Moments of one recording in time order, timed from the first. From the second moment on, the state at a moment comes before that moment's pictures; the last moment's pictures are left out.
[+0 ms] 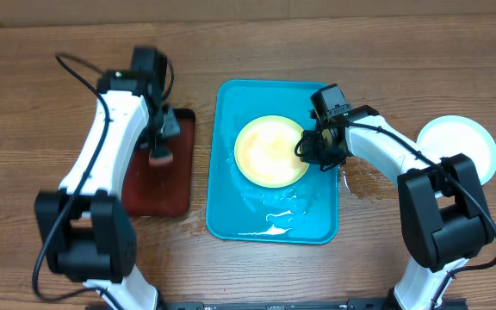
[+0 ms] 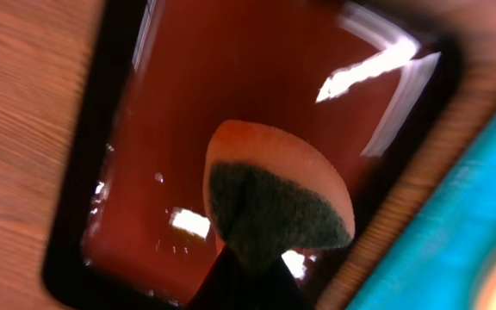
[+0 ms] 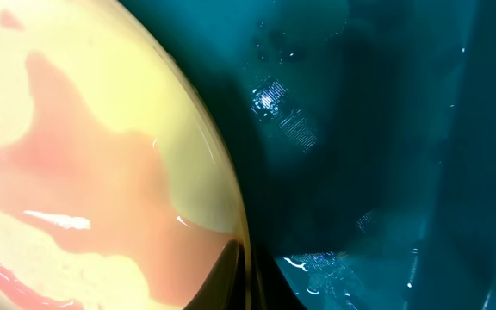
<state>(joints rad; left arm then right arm) -0.08 1.85 1.50 -1.13 -0.16 -0.46 0.35 1.94 1.22 -0.67 -0.18 0.44</state>
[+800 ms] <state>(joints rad) 0.05 1.71 2.03 -1.39 0.11 -0.36 0.63 1.91 1.72 -0.90 0.14 0.20</state>
